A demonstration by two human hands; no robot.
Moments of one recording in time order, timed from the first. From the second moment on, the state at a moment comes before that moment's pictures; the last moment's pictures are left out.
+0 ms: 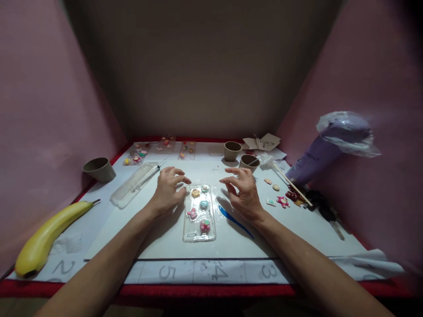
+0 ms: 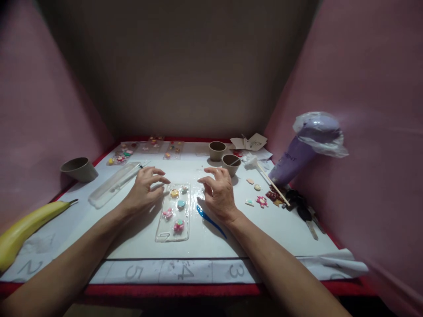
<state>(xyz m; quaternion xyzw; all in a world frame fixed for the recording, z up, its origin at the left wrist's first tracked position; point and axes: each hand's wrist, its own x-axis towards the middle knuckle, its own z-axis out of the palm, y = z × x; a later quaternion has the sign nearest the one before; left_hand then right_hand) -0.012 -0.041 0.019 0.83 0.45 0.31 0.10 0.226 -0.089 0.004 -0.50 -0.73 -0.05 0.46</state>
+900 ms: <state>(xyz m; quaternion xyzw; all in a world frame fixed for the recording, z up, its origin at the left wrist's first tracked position) -0.011 -0.043 0.012 0.87 0.39 0.30 0.06 0.223 -0.093 0.005 -0.47 -0.76 -0.01 0.44</state>
